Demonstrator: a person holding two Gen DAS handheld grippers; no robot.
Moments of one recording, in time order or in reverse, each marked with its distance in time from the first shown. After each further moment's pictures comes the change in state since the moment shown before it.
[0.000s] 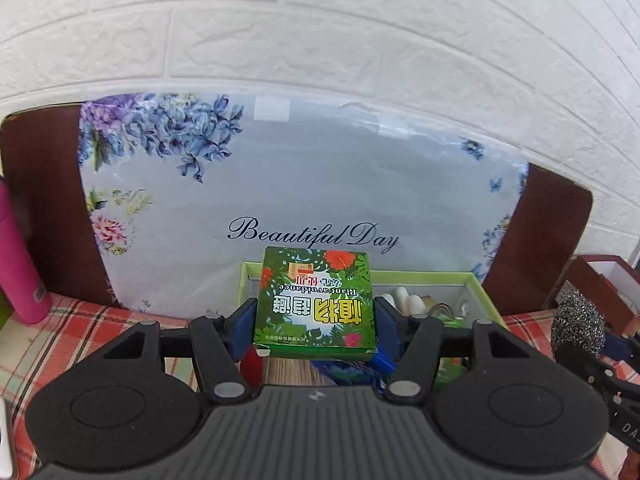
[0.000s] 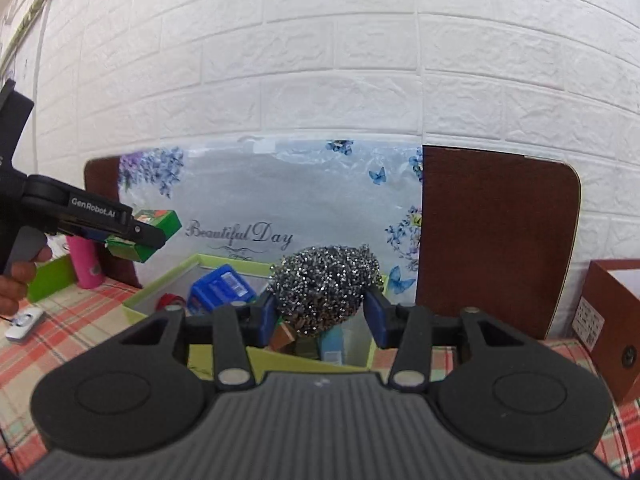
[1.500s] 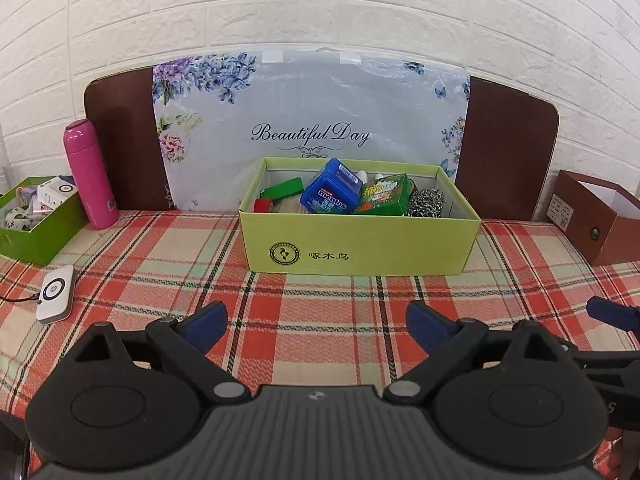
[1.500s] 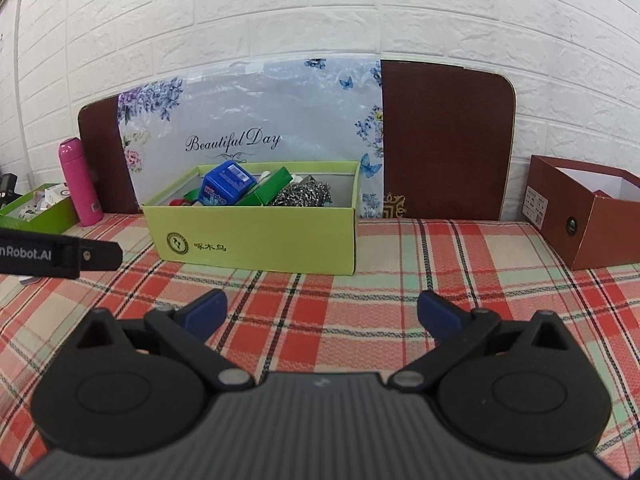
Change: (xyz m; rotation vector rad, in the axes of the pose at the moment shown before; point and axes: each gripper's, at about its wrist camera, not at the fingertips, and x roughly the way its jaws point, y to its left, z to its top) left arm -0.129 -0.077 -0.125 0.031 0.056 0.163; right arm -0.114 0.029 -0.060 0.098 0.185 -0.094
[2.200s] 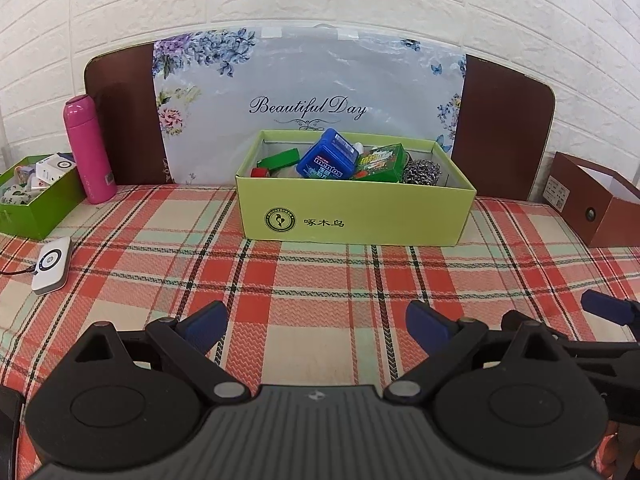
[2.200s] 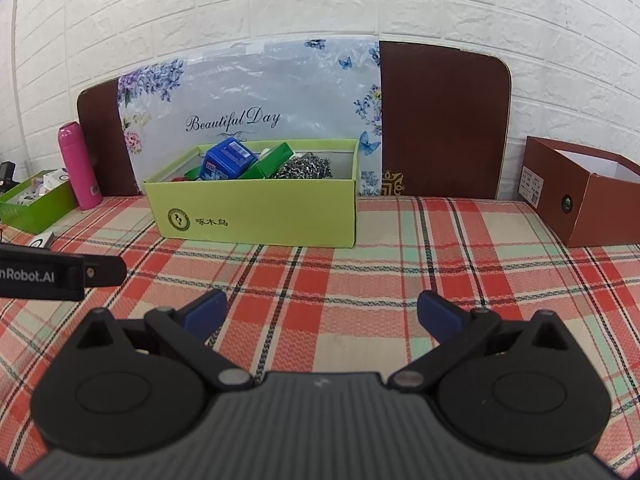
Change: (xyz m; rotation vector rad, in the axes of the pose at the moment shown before) left arm -0.002 0.000 -0.020 -0.010 0.044 -0.014; right arm -0.002 0.007 -0.013 -0.004 0.043 -0.016
